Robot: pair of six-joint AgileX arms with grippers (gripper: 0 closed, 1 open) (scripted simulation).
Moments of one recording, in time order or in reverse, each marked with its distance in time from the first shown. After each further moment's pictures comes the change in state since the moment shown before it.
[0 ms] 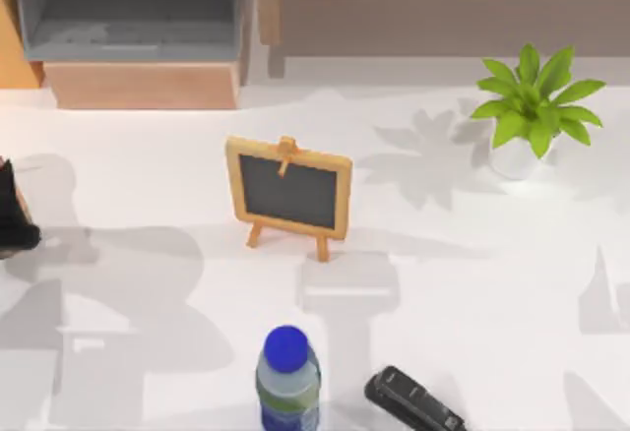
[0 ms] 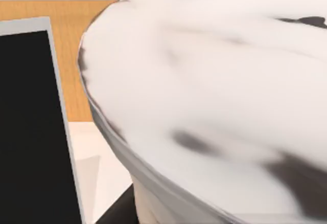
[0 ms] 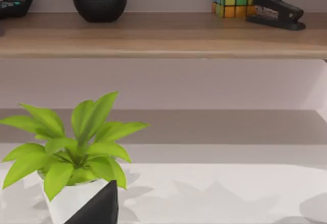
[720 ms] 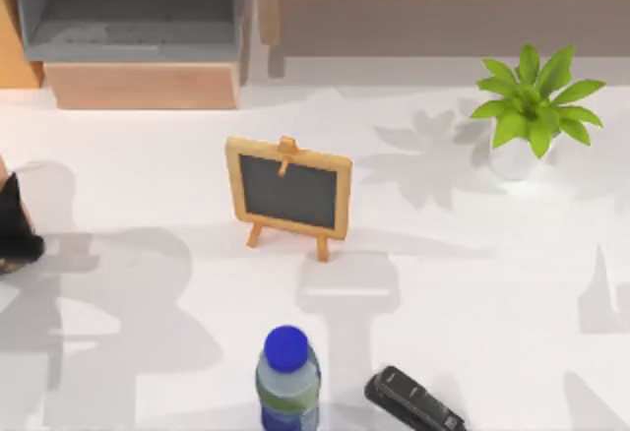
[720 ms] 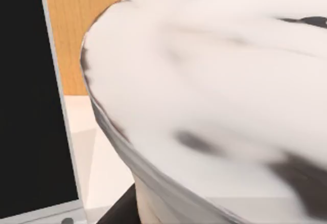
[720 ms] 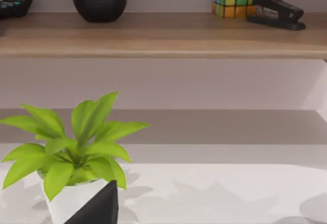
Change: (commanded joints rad) left arm 0.000 0.015 -0.014 -0.010 0.000 0.001; right arm 0.000 0.000 0.000 0.000 0.000 0.000
